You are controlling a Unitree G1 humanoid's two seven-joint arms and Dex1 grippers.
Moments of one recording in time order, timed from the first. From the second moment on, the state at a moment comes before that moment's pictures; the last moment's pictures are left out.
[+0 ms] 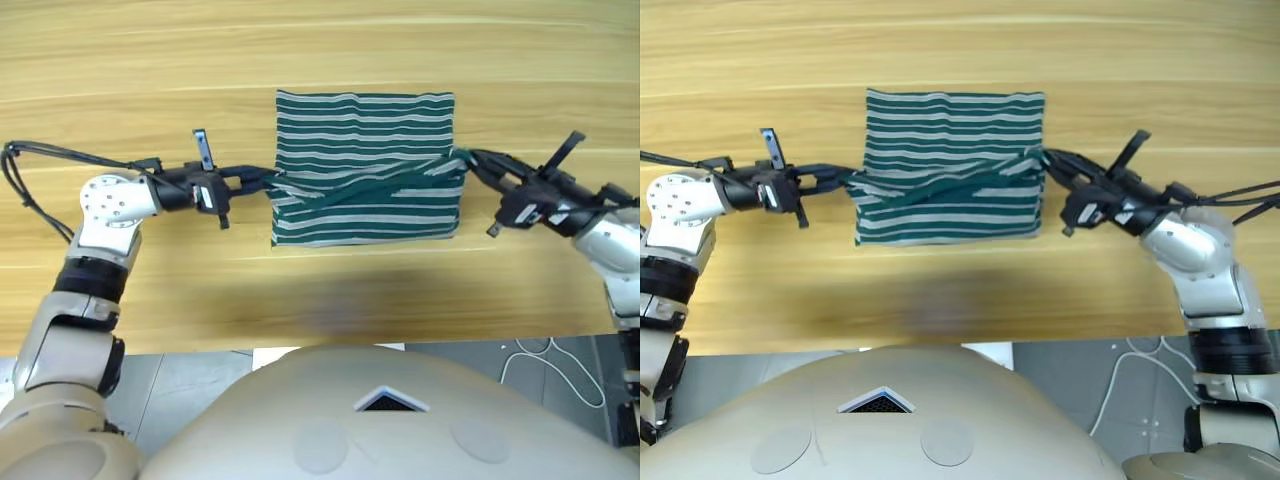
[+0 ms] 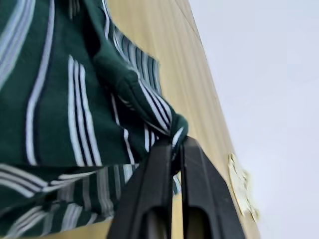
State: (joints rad) left arm -0.30 0.68 -0.31 0.51 -0.16 -0.86 -0.98; right arm 0.08 -0.81 0.01 -0.03 -0.20 -0.55 0.50
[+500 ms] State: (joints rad) left arm -0.69 0.48 -0.27 1.02 0.21 -0.85 -0.59; right arm -0.22 -0.65 0.10 0.20 -0.42 -0.35 0.36
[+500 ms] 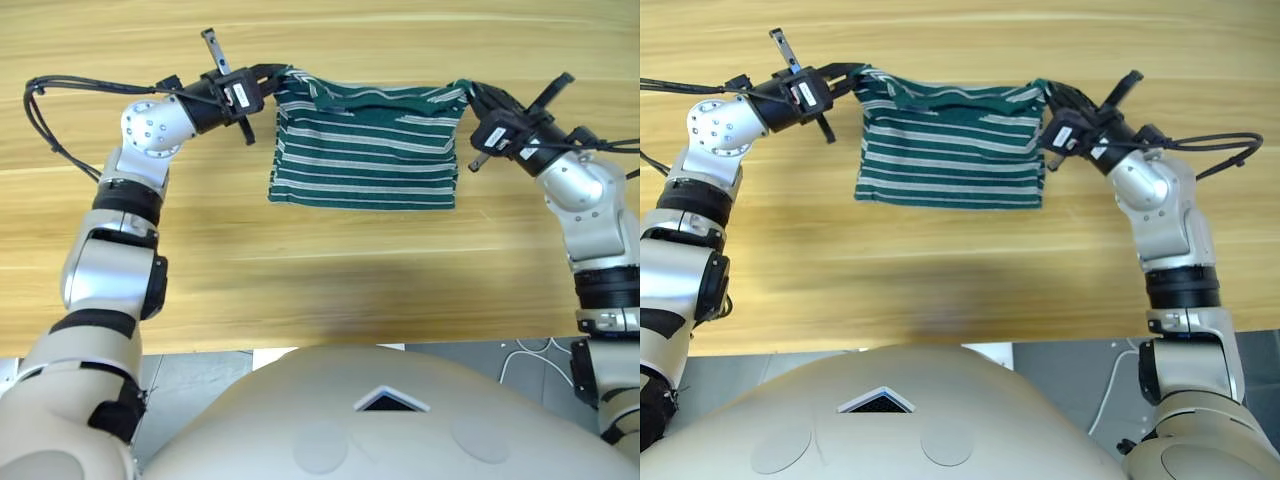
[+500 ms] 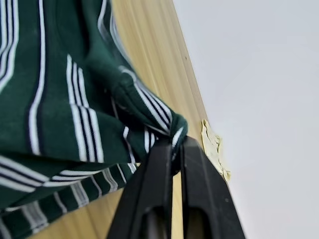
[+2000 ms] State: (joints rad) left arm -0.87 0.26 0.24 1.31 -0.04 -0.49 -0.49; right arm -0.28 -0.54 0.25 0.51 -0.33 -0.66 0.34
